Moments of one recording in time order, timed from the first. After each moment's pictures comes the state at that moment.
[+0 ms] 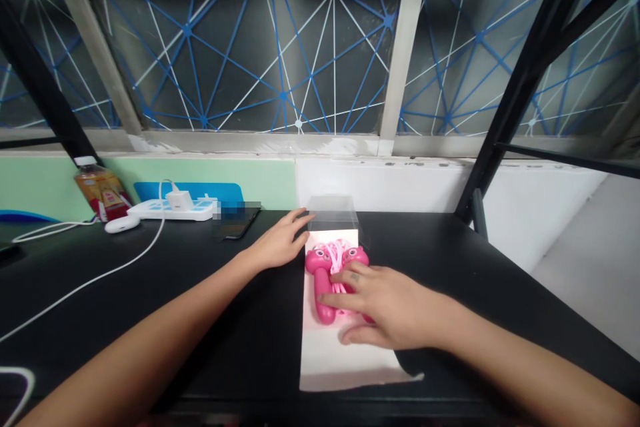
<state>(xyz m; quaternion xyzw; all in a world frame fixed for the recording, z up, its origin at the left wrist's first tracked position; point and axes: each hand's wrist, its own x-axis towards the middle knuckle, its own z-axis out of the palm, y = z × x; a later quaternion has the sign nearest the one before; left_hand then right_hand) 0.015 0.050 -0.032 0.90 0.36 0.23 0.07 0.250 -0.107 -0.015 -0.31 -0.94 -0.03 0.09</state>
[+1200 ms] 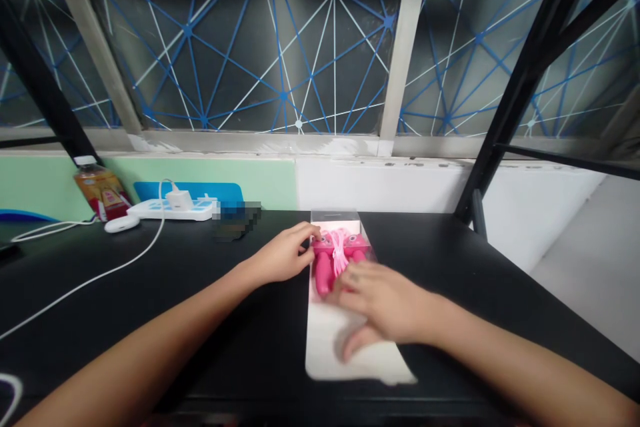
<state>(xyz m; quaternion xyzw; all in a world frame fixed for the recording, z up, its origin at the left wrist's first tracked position) 0.022 0.014 -0.022 0.91 0.29 0.24 0.14 0.245 -0.093 -0.032 -0.28 -0.95 -0.06 0.15</state>
